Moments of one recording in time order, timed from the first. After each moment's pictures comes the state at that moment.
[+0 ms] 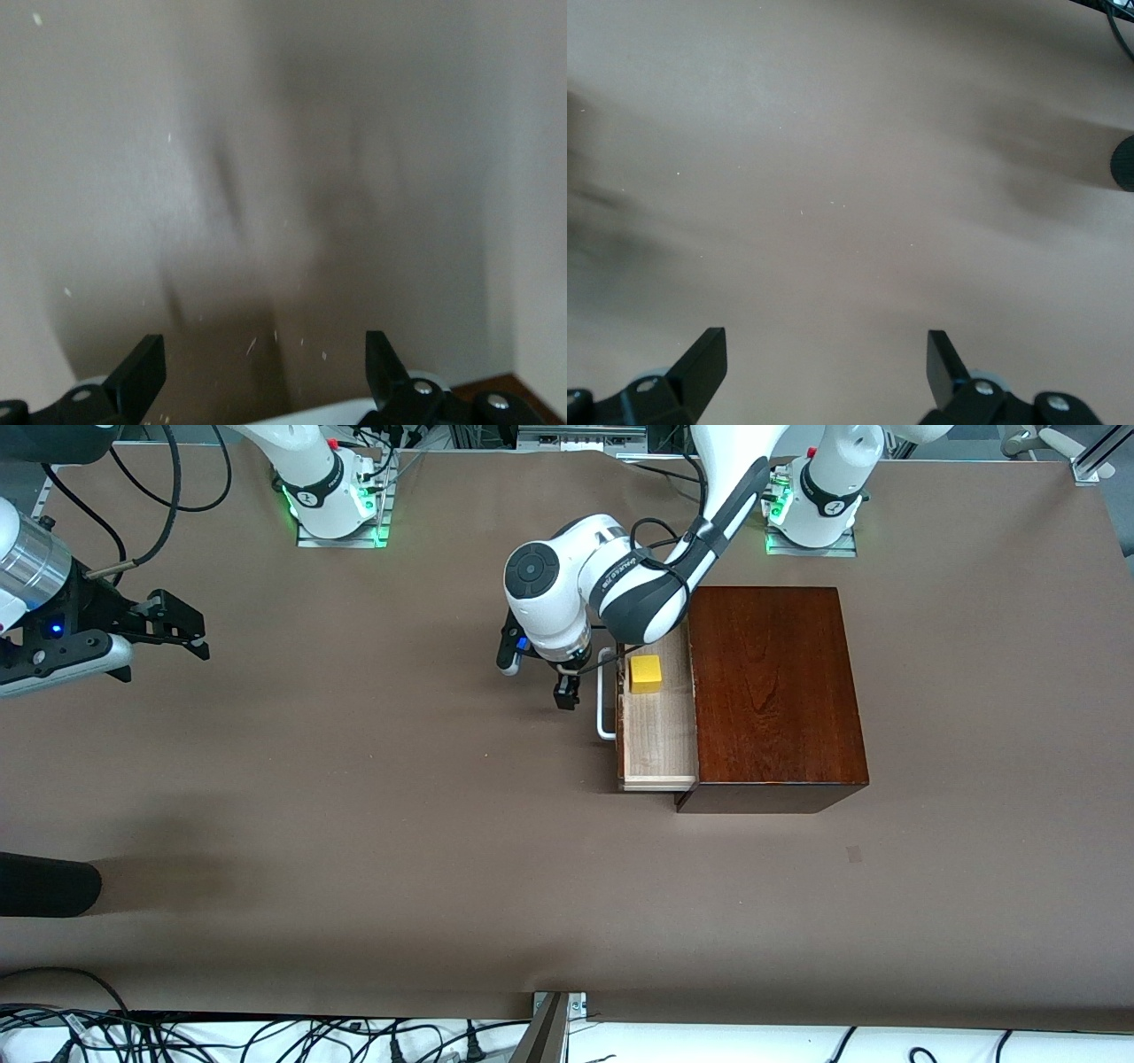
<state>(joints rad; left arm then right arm) -0.75 0.66 -0.12 -1.44 0.17 1.90 0.84 0.36 0.07 -0.28 -1.55 0.04 1.63 -0.23</state>
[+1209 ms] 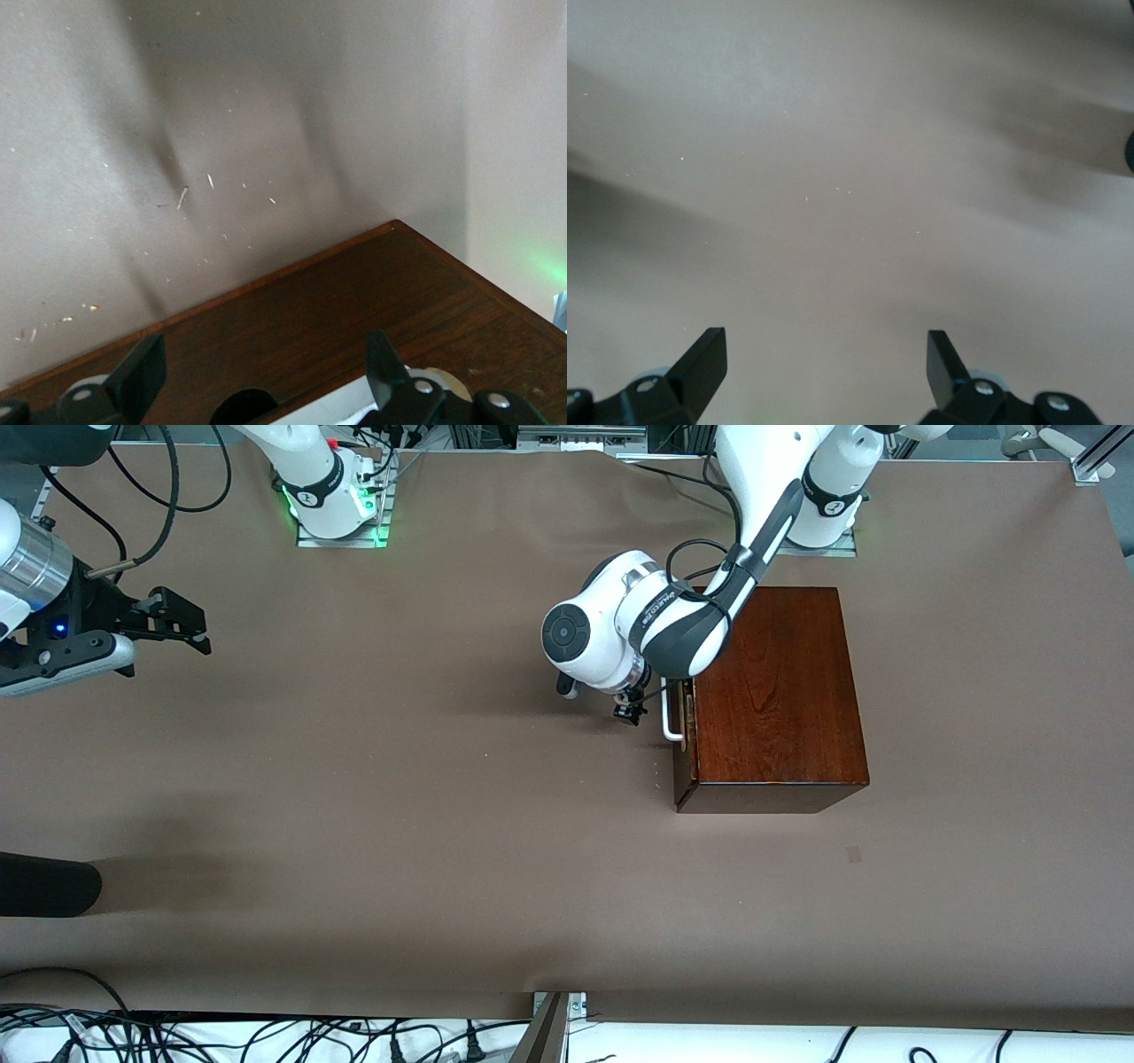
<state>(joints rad) -0.66 0.67 -0.11 -1.44 0.20 1.64 1.05 0.19 0.07 -0.11 -1.55 0.04 1.60 -0.23</state>
